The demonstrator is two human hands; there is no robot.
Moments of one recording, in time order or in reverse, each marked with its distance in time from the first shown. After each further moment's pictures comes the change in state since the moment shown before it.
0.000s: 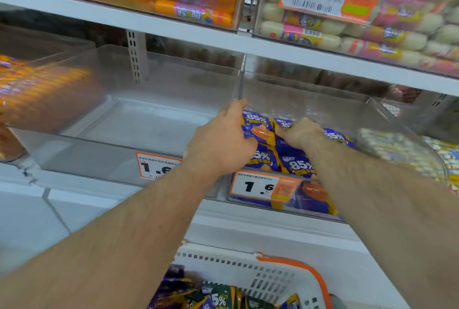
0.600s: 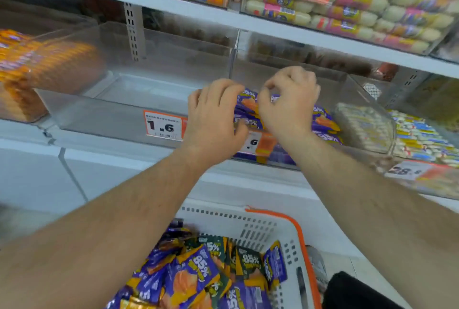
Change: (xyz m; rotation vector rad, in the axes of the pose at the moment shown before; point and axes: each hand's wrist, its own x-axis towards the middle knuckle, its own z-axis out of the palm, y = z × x) left_hand -0.068 0.004 0.011 0.270 0.482 0.429; right_hand -0.171 -0.017 -0.041 0.392 0.904 -0.604
